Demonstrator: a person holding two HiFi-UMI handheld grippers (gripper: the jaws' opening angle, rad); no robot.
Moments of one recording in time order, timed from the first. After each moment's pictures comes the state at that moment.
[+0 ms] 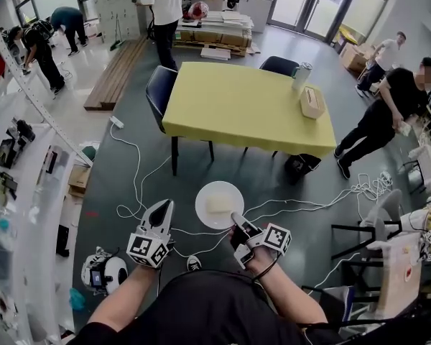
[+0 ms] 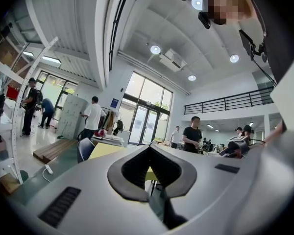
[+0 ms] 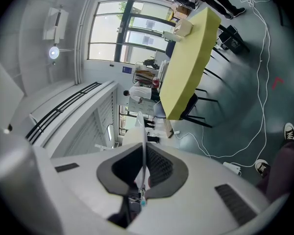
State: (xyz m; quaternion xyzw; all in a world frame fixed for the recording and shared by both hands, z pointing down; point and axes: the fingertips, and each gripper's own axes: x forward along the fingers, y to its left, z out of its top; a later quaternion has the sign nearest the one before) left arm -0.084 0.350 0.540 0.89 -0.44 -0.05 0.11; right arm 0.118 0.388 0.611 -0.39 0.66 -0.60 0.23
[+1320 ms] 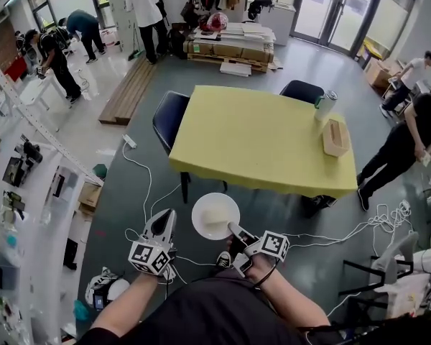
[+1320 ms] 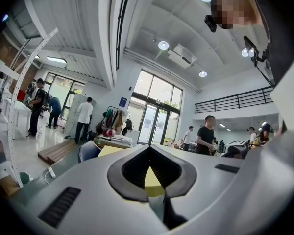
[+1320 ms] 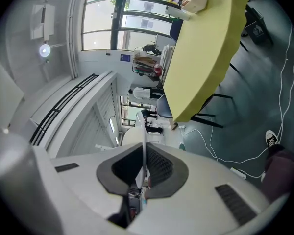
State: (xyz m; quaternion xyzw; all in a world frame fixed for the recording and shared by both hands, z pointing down) left arm -0.055 0.151 0.544 0.86 -0.49 -0.04 0.12; right arm 0.131 0.174 0.624 -0.33 0.67 -0.64 0.19
